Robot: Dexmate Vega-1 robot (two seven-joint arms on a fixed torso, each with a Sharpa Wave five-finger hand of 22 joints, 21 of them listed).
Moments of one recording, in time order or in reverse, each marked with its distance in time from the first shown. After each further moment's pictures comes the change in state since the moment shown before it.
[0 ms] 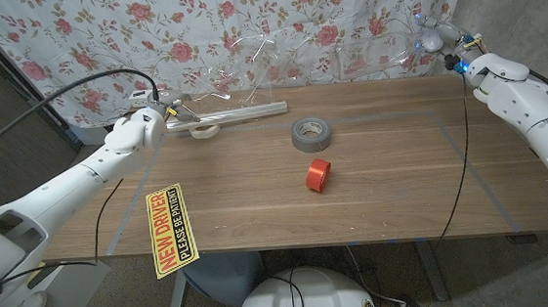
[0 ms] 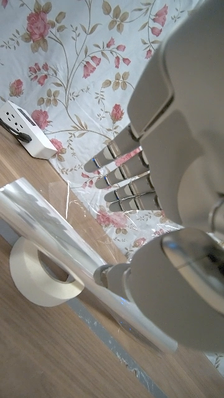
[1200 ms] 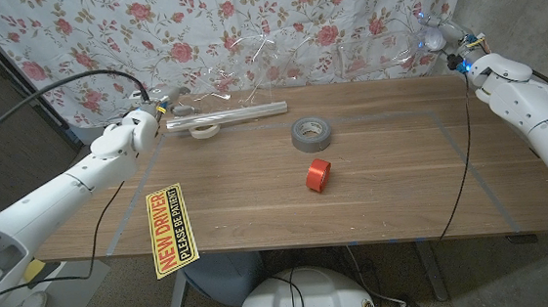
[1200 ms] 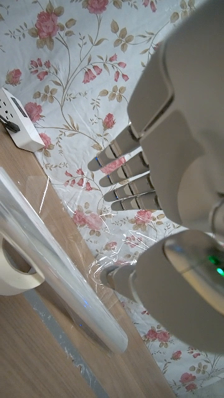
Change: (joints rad) left arm 0.097 0.058 -0.097 -0.126 -0.152 -0.003 0.078; left_hand -0.071 0.000 0.036 0.000 0.000 -0.059 0.002 -0.005 -0.014 -0.024 0.012 0.002 -0.025 -0.073 0.010 0.005 0.016 -0.075 -0.003 -0.011 0.003; right arm -0.010 -0.004 0.012 0.003 0.006 0.012 0.002; right_hand 0.000 0.000 -0.003 -0.003 0.004 -0.003 -0.004 0.000 0.000 0.004 0.004 -0.008 0.008 0.000 0.000 0.000 0.004 0.000 0.000 0.000 0.002
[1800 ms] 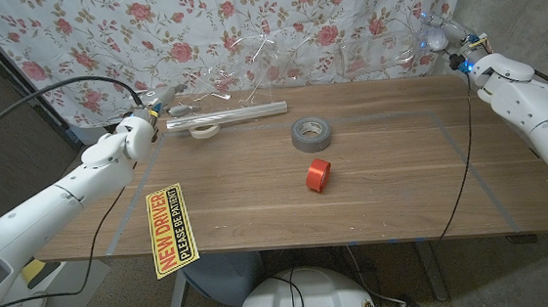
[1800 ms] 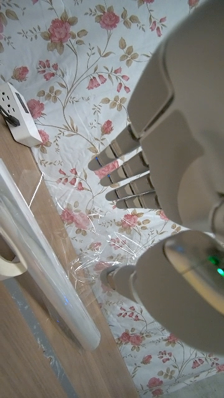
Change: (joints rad) left arm 0.103 0.040 -0.088 -0.092 -0.122 0.014 0.069; left_hand -0.017 -0.009 0.016 0.000 0.000 -0.072 -0.004 -0.020 0.000 -0.018 0.004 -0.011 -0.012 -0.007 0.007 -0.011 -0.009 0.004 -0.004 0.000 -0.005; right arm 0.003 -0.001 0.004 0.010 -0.001 0.003 0.001; right_hand 0.001 -0.001 -0.004 0.004 0.005 0.000 0.000 0.000 0.000 0.005 0.005 -0.008 0.001 0.000 0.000 0.000 -0.005 0.000 0.000 -0.006 -0.003
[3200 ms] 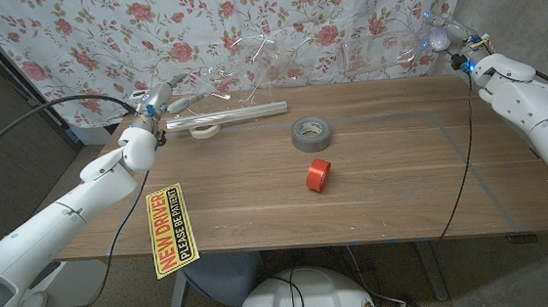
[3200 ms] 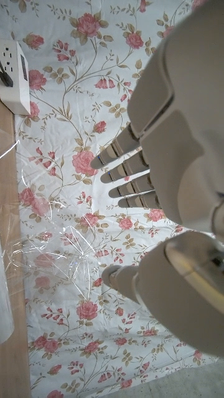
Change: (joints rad) left arm 0.145 -0.048 -0.137 -0.028 -0.246 -0.138 0.247; left_hand -0.026 -0.016 0.042 -0.017 0.005 -0.054 0.018 0.003 -0.005 -0.059 0.024 -0.015 -0.028 -0.029 0.035 -0.005 -0.017 -0.048 0.009 0.002 -0.009; right arm 0.013 0.003 0.001 0.036 0.001 0.009 0.007; right_hand 0.007 -0.007 -0.004 0.004 0.000 -0.002 0.002 0.000 0.005 0.002 0.002 -0.008 0.009 0.000 0.000 -0.006 0.005 0.005 -0.005 0.000 0.009
